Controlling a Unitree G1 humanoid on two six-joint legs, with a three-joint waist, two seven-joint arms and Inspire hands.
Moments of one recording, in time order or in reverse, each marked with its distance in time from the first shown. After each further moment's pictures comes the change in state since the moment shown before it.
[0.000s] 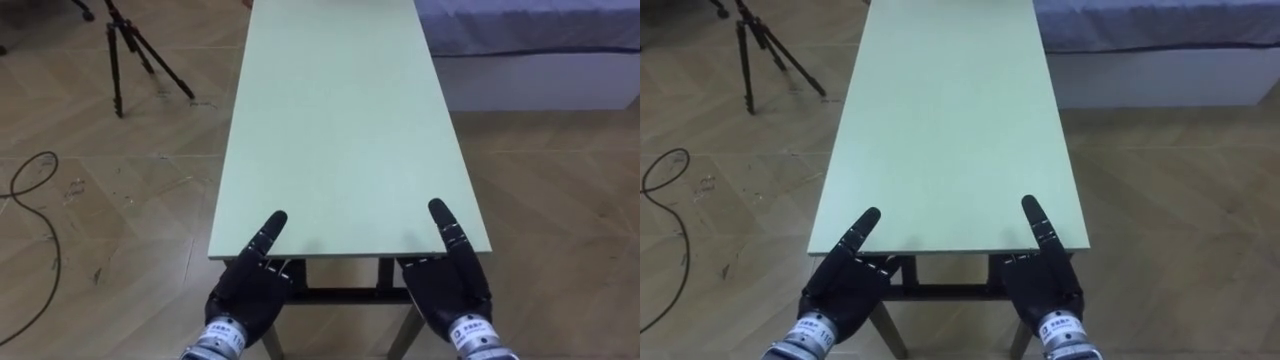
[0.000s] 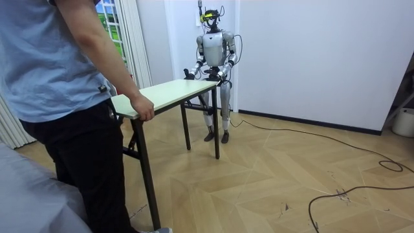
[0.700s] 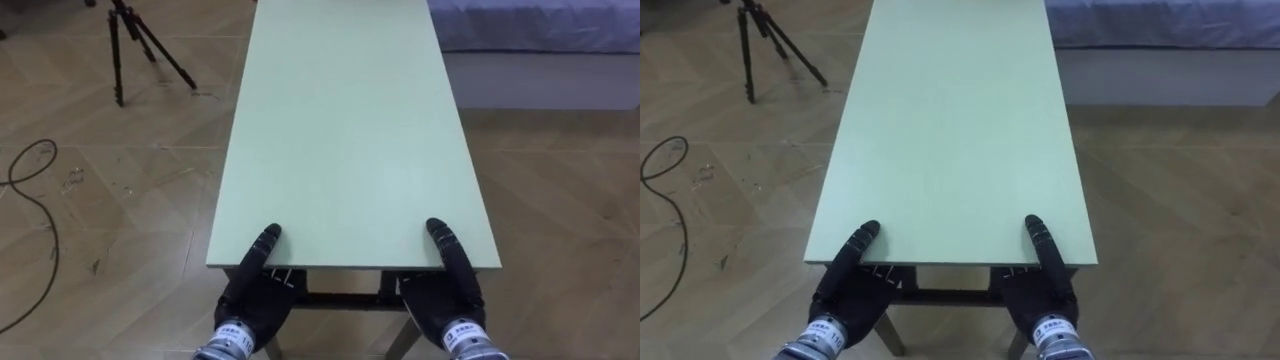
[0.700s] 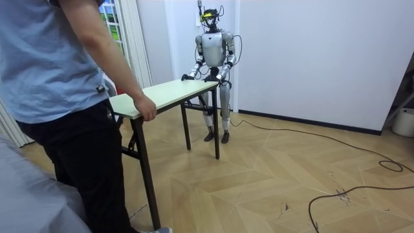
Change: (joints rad) left arm -0.036 -0.030 -0.018 0.095 -0.007 -0.011 0.029; right arm -0.007 0.035 0.011 0.017 -0.028 -0.046 -0.146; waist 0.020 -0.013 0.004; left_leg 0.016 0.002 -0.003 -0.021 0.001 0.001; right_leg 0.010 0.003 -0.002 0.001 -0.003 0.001
